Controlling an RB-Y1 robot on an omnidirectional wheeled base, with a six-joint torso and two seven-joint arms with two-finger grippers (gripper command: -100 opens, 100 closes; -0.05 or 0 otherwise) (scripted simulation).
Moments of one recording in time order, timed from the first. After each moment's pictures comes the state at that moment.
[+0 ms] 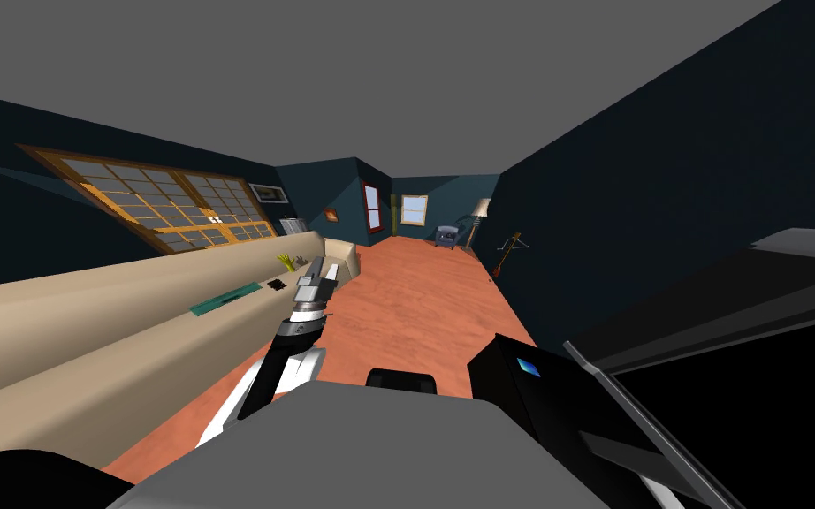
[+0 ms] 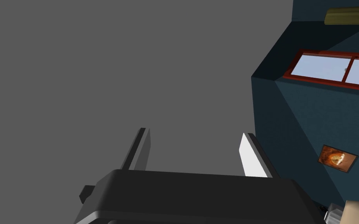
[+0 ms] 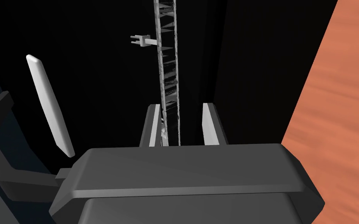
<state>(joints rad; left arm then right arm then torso) 0.53 0.05 0.04 -2.37 -0.11 -0.41 0.13 0.24 -0.54 0.64 -0.63 0.13 0.74 0.58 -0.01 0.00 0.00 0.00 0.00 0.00</state>
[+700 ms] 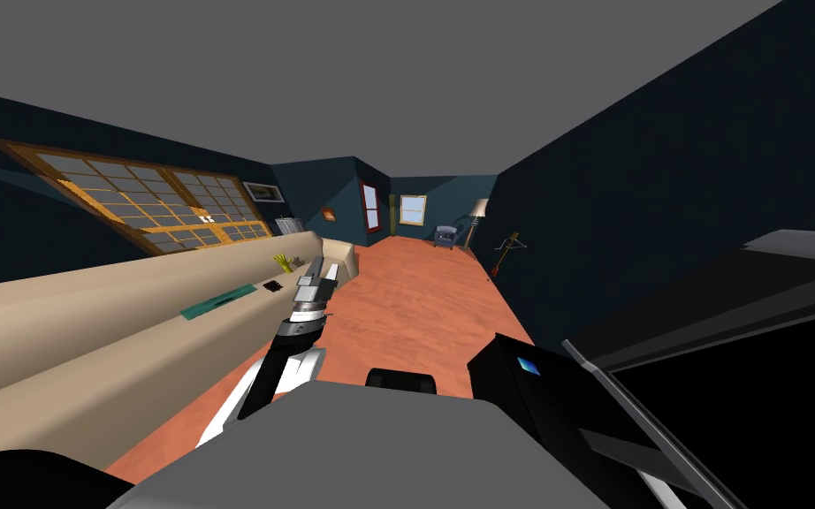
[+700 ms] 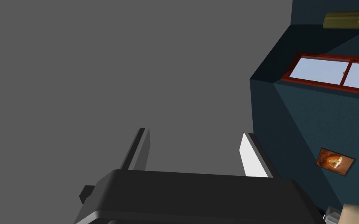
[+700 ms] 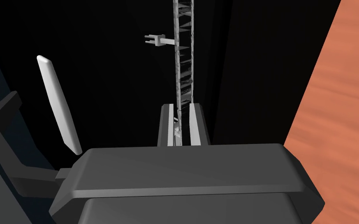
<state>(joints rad) 0.53 0.05 0.04 -2.37 -0.11 -0.41 0.13 0.27 -0.58 0.64 -0.68 0.11 0.75 0.59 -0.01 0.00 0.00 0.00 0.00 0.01</state>
